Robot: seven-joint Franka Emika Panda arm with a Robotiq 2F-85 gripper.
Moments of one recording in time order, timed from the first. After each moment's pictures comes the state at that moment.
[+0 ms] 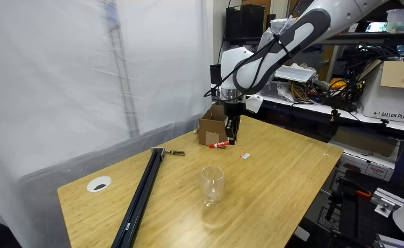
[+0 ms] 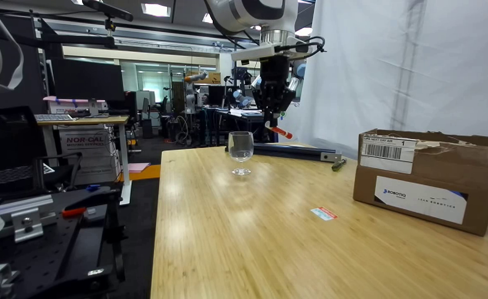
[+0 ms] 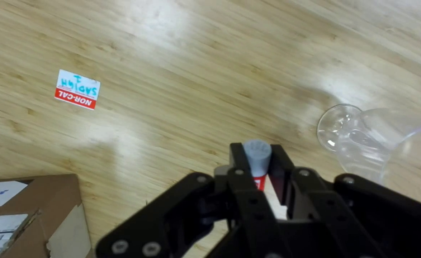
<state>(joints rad) 0.03 0.31 0.10 -2.01 -0.01 2.30 -0.14</state>
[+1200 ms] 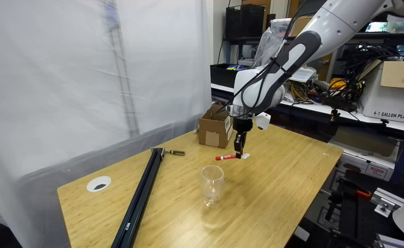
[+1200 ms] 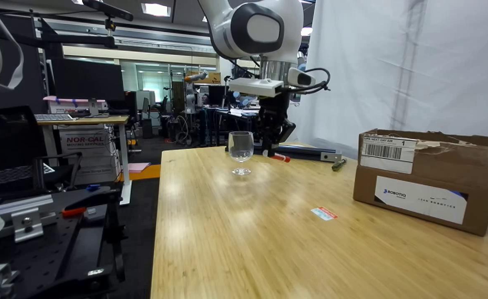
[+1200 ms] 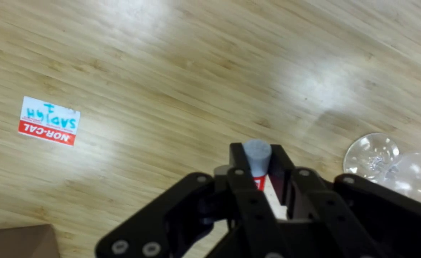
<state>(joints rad) -0.03 0.39 0.09 -2.14 0.13 2.52 -0.34</state>
